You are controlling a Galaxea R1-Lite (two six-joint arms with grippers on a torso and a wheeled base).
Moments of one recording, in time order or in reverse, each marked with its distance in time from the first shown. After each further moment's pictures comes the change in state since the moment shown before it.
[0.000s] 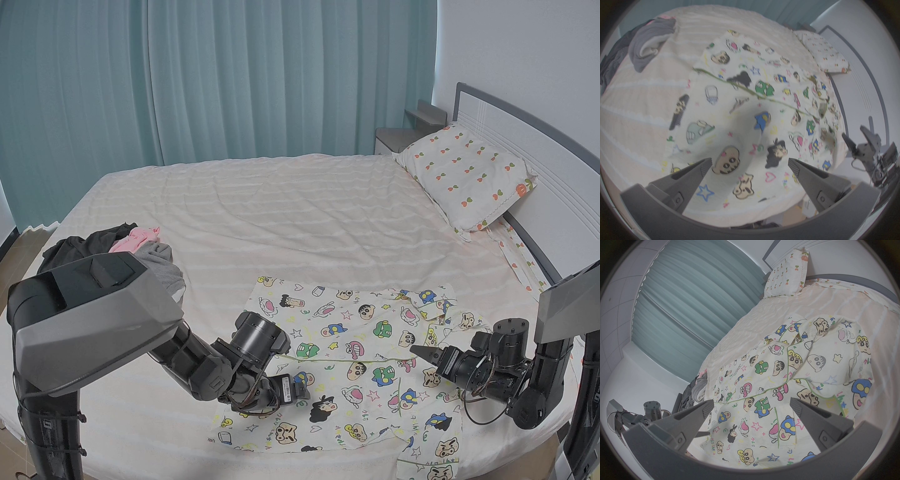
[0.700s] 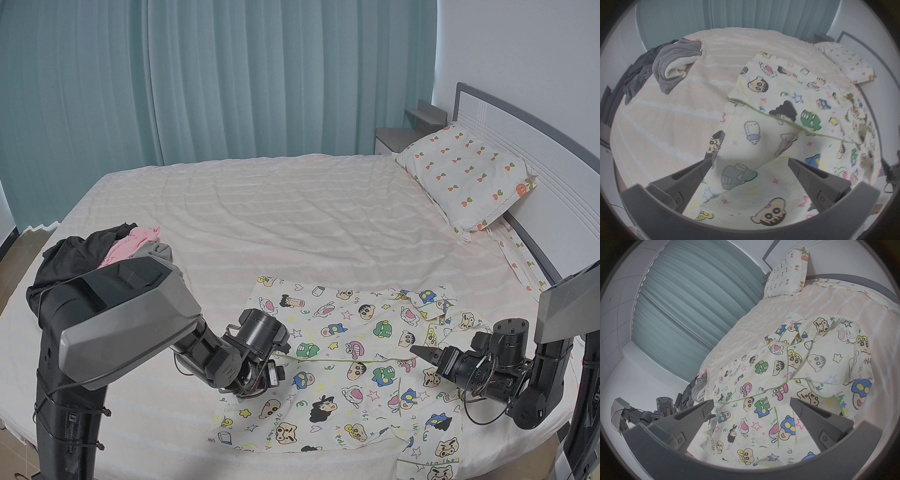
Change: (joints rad) left arm 0.040 0.149 -0.167 0.101 0.332 0.049; right arm 0.000 0.000 0.001 0.000 0.000 0.000
